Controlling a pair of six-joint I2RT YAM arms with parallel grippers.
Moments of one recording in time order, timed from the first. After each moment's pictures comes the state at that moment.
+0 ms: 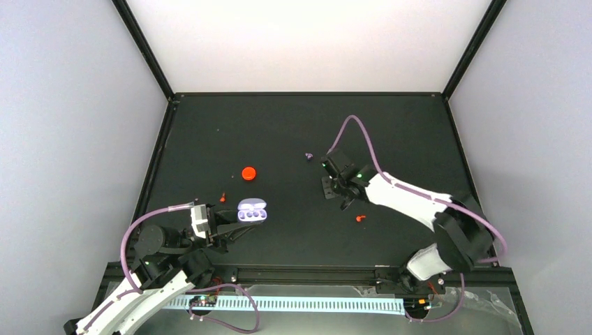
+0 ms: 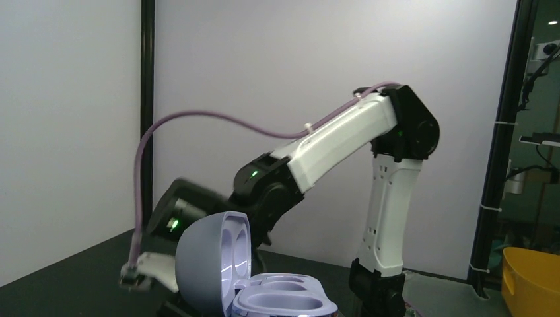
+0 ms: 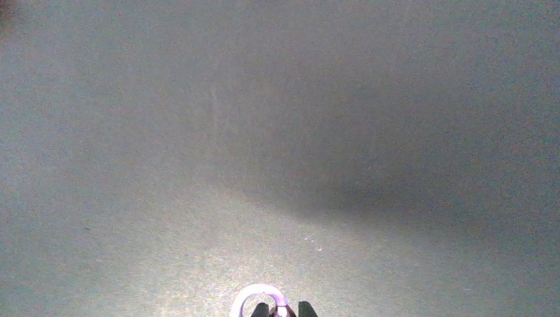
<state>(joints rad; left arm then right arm) -0.84 0.06 0.39 0.02 0.40 -0.24 0.76 1.54 0.95 -0.50 0.13 0.47</state>
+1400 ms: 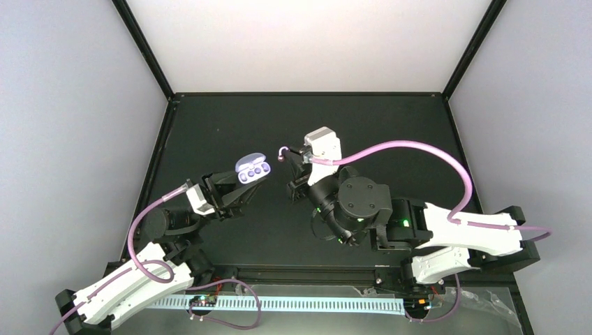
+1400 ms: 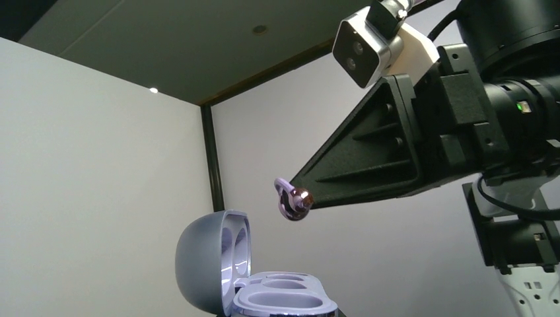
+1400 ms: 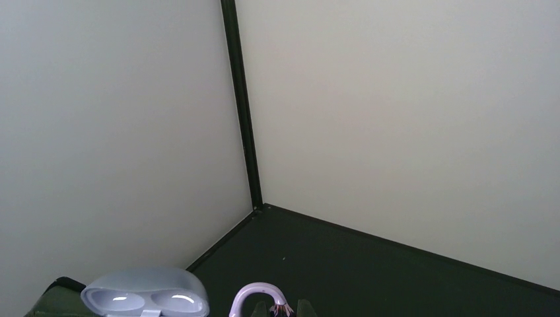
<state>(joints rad) -0.84 0.53 0.49 0.73 0.28 -0.01 1.58 1.27 1.58 -0.24 1.00 0.09</state>
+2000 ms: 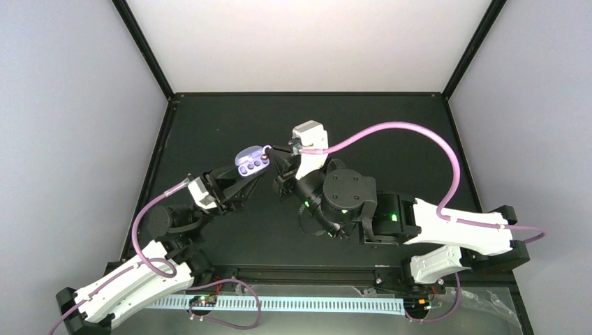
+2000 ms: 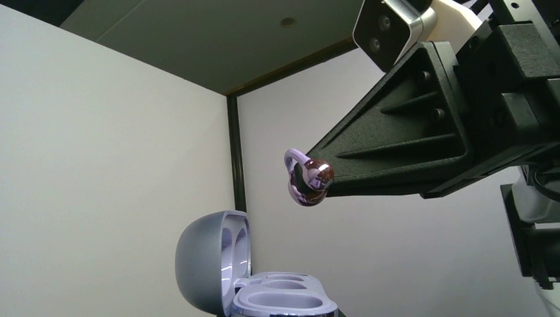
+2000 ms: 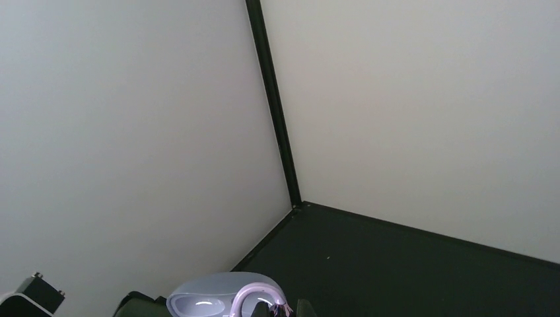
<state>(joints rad) -0.84 0.55 0.49 0.73 0.19 -0.01 1.55 1.35 1.65 -0.26 0.90 0.19</state>
